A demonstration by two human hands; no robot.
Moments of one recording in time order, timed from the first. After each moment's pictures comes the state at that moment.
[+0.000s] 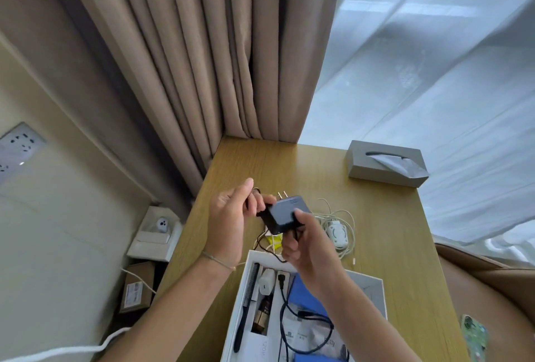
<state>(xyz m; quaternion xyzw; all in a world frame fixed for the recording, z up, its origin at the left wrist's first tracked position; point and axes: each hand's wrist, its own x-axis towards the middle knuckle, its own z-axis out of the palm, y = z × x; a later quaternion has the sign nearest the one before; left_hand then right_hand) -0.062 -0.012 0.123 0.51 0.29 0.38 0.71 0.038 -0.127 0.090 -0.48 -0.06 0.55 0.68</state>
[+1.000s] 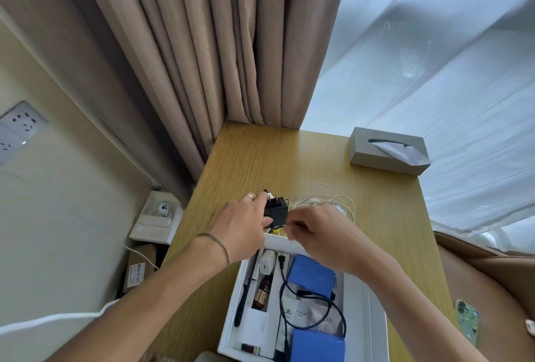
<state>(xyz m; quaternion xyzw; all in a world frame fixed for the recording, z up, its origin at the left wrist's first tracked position) -0.087 -0.021 0.105 0.94 0.31 0.00 0.11 0.057 -0.149 0.132 -0.74 -0.62 0.21 0.18</state>
